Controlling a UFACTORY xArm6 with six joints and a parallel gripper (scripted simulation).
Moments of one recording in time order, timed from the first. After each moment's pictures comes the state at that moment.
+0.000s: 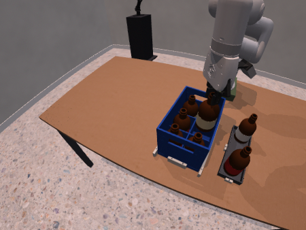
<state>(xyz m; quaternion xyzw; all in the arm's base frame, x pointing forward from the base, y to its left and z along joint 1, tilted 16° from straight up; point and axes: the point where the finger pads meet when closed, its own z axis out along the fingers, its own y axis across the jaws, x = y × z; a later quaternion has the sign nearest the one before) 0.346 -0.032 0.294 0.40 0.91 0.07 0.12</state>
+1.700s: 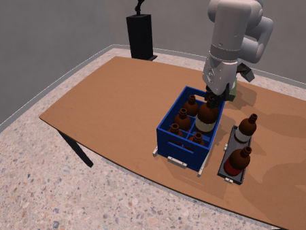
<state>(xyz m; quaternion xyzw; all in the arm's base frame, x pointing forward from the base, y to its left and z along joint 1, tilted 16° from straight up) 0.350 -0.031 0.282 0.40 0.91 0.07 0.12</state>
